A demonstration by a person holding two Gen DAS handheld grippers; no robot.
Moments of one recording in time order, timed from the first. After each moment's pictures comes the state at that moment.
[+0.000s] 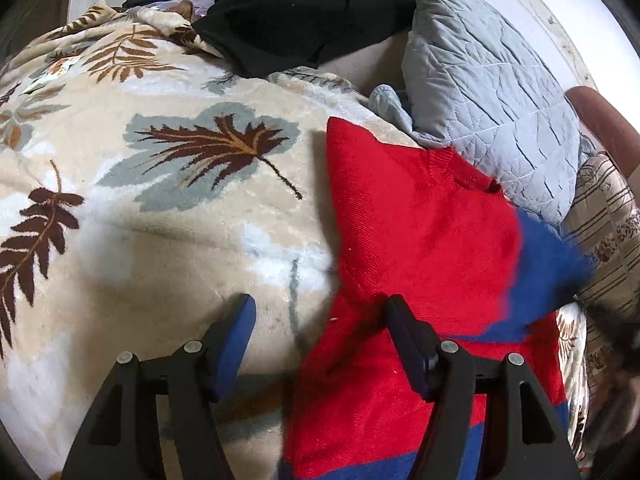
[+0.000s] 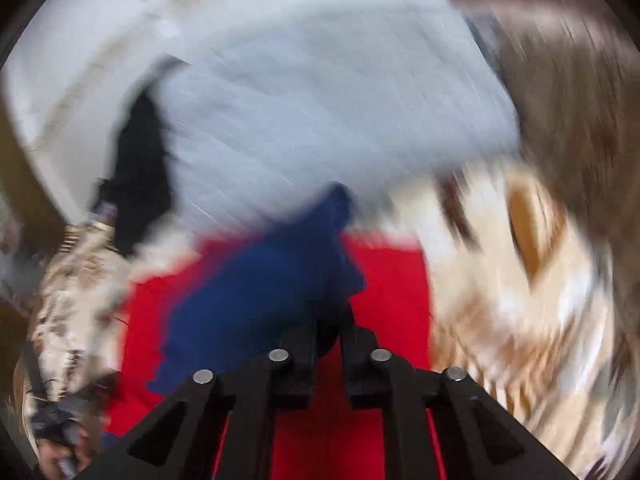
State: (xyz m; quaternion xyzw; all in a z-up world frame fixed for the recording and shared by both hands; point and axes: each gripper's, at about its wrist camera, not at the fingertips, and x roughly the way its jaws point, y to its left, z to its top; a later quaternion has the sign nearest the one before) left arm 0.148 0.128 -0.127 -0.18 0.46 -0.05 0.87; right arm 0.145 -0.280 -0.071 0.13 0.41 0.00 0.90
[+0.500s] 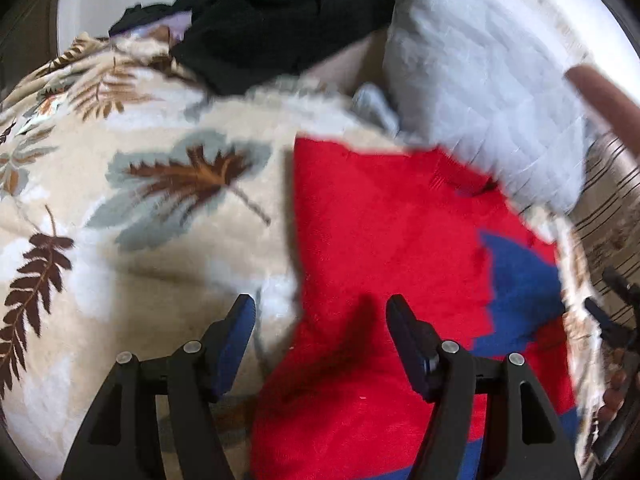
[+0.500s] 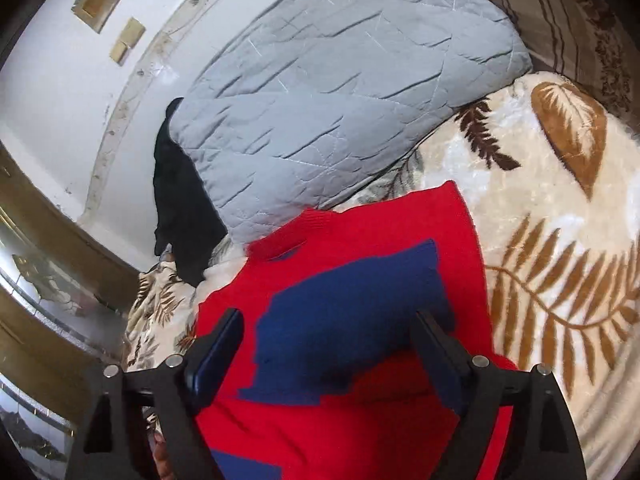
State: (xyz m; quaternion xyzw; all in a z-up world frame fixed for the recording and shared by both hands) left arm 0.172 0.096 -0.120 -0.12 0.48 -0.03 0.87; right arm 0.139 -0.308 -0.079 0.28 0.38 0.09 0.88
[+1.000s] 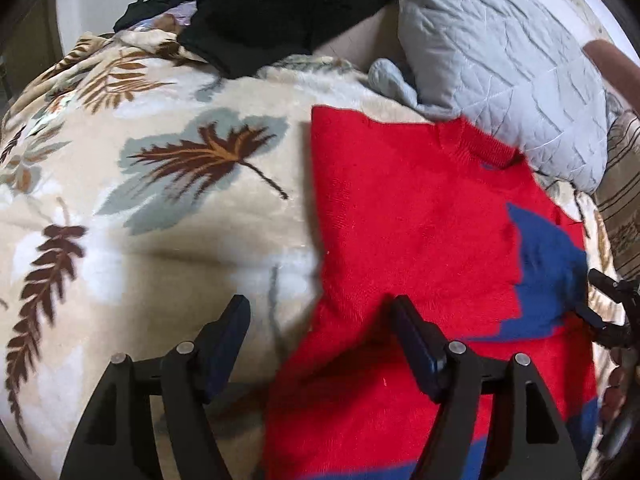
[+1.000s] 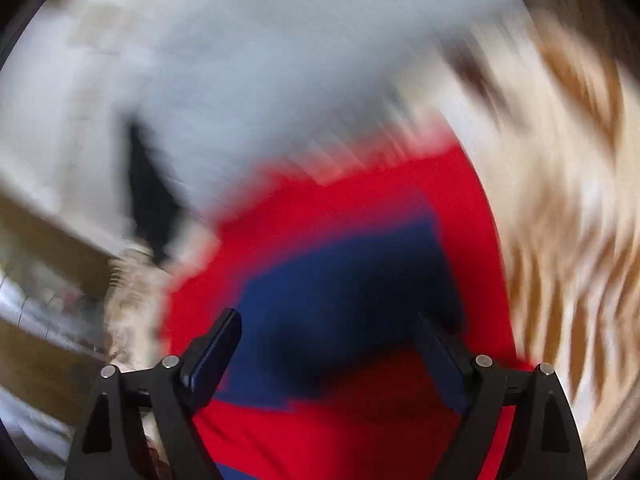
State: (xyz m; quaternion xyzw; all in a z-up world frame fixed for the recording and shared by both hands) left arm 0.165 0.097 -0.113 -0.10 0.50 -0.01 0.86; right arm 0.164 -0.303 -0.132 0.33 0.48 0.08 0.81
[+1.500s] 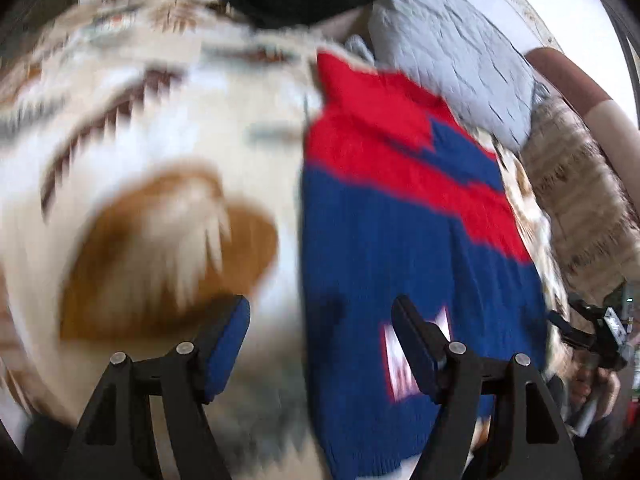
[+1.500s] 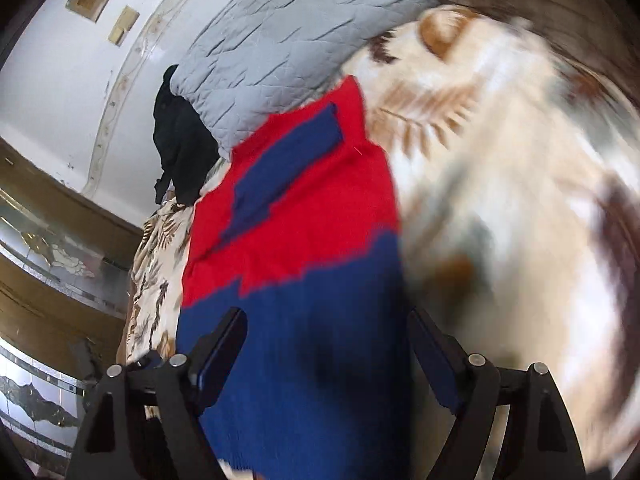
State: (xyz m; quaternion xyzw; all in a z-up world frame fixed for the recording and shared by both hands) left arm -0.055 0.134 -0.111 -0.18 0.51 -0.10 0.83; right arm -0.081 -0.362 -0.104 0.31 0.44 0.12 0.83
